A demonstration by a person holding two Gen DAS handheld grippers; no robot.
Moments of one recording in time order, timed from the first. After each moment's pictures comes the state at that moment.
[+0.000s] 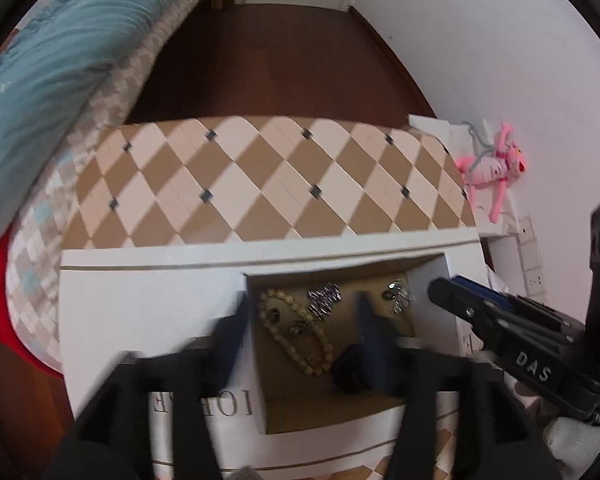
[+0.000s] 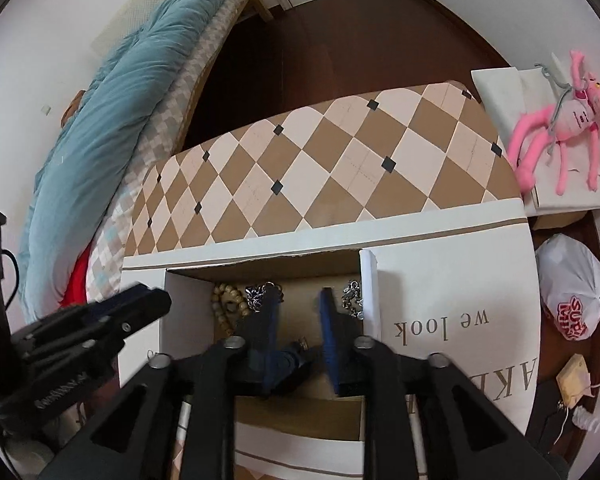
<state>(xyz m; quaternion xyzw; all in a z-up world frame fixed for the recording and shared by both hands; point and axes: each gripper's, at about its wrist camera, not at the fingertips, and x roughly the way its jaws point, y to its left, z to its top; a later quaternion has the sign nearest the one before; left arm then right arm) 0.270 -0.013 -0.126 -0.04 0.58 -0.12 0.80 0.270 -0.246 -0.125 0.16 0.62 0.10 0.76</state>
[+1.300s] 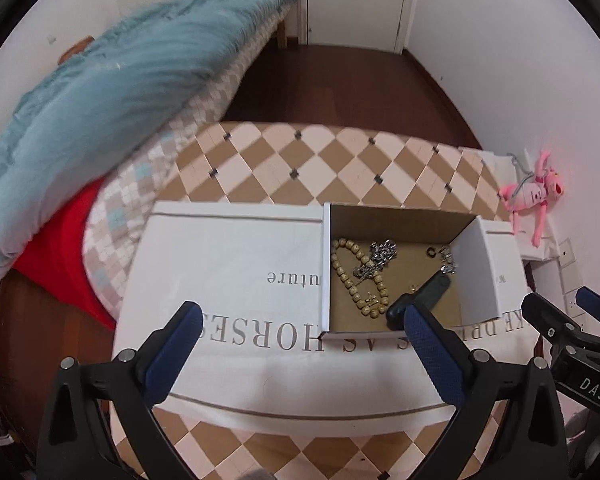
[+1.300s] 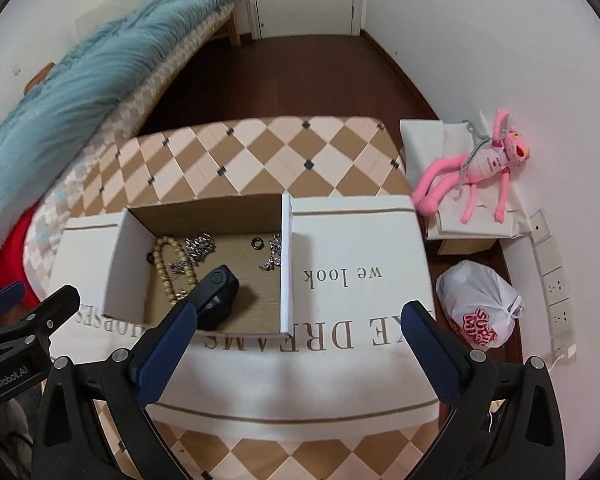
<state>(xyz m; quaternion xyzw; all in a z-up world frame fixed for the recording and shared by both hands) 0.160 0.018 -0.103 -0.02 0.52 -0.01 0.86 0.173 -0.248 -0.067 0.01 0.57 0.00 0.82</state>
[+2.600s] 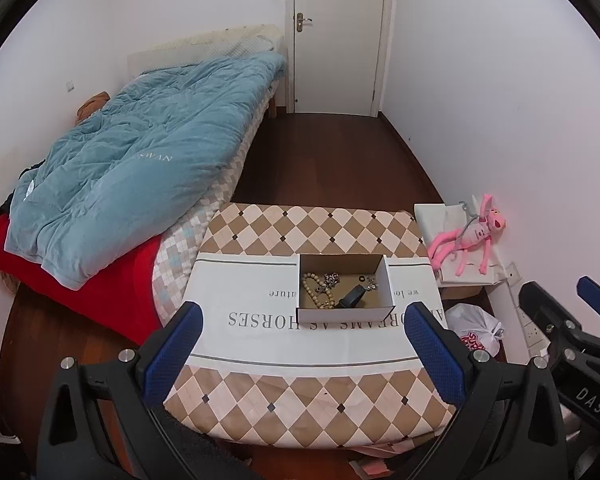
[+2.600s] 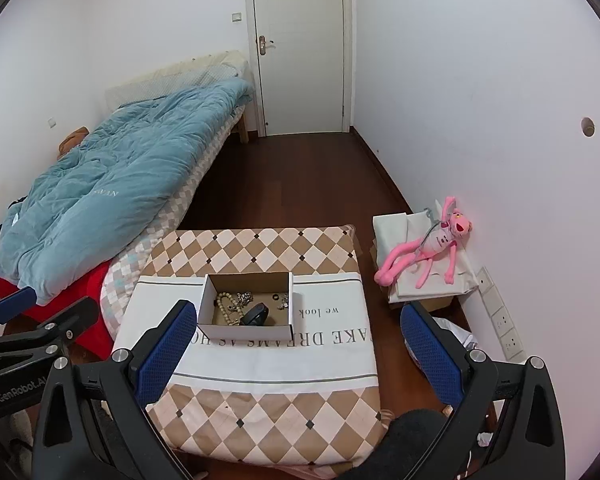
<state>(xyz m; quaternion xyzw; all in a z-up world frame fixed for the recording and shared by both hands) 0.020 0.012 0.087 -0.02 0.42 -0.03 0.91 0.019 -0.258 0.176 0.01 0.42 -0.01 0.91</state>
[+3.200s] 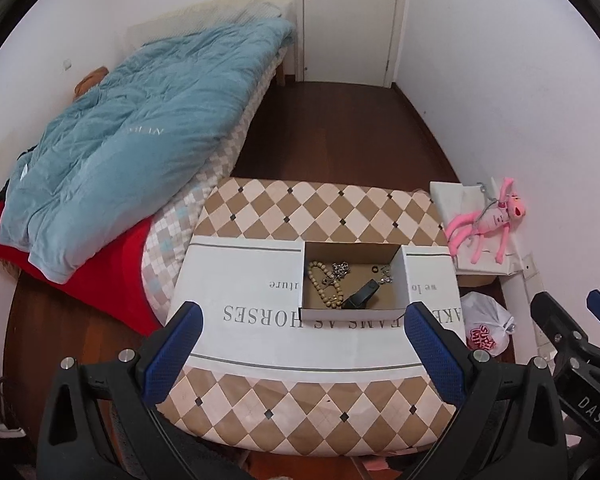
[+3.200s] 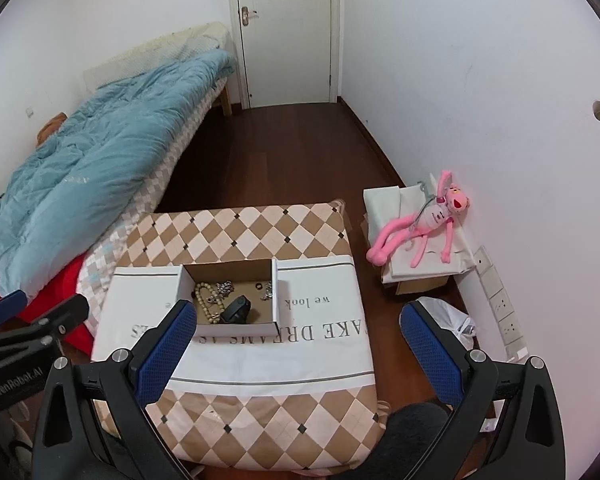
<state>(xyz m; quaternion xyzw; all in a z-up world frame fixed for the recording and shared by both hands) 0.086 0.008 0.048 -0.02 0.48 -0.01 0.88 0.079 -0.268 0.130 0.01 0.47 -0.03 0.88</state>
